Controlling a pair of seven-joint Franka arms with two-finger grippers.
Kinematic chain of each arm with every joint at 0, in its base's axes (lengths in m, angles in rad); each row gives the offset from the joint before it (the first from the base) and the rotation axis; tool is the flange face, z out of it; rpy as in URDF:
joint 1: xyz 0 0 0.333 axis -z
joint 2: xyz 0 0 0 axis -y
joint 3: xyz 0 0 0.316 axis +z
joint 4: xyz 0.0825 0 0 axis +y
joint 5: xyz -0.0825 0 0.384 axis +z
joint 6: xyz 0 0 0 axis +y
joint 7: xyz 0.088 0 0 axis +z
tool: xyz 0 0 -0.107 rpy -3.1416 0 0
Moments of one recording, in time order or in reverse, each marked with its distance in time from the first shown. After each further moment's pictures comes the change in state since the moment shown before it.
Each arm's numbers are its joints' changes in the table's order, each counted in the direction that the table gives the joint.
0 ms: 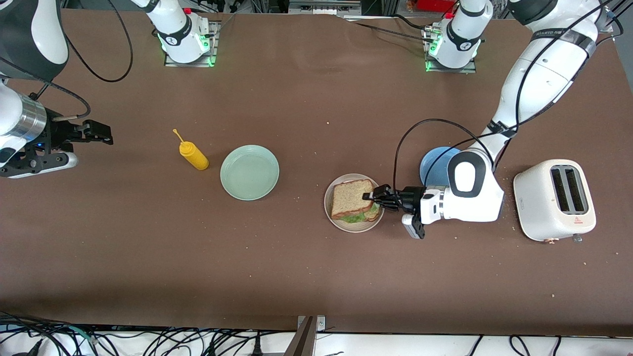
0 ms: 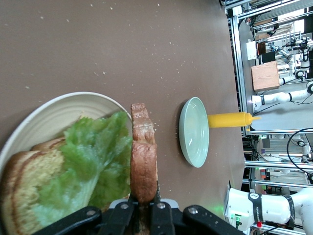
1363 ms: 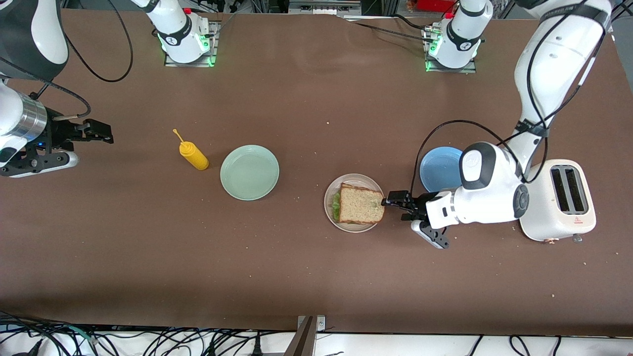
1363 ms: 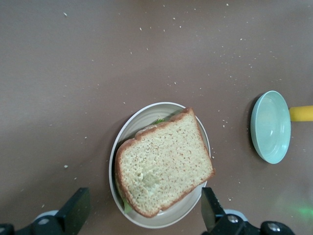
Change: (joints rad) left arm 0.022 0.136 0.006 -0.056 0.517 -0.019 0.373; right arm 0.000 0.000 0.000 0.000 0.000 0.013 0.000
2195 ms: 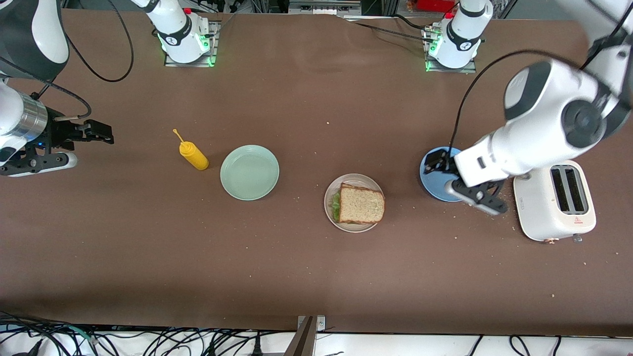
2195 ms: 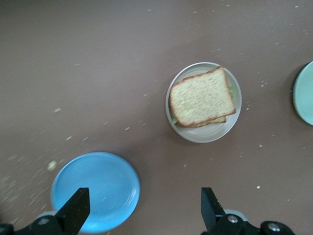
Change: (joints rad) left arm -0.007 0.394 0.030 -0.046 0.300 0.450 0.280; right arm 0.000 0.003 0.003 0.004 0.000 -0.018 -0.038
